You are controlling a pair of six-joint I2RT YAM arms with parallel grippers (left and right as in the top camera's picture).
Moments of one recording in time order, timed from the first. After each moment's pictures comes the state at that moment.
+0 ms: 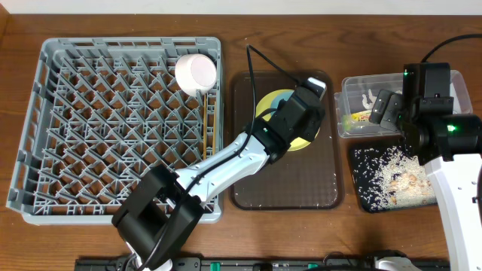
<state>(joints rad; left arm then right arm) -0.82 1.86 1.27 -0.09 -0.09 -0.30 0.07 1.29 1.32 -1.03 0.35 0.36</state>
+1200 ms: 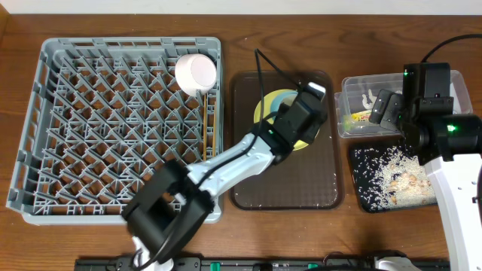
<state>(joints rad) -0.83 1.90 1.27 -0.08 -0.16 -0.30 0.07 1.29 1.32 -1.03 0.35 0.36</state>
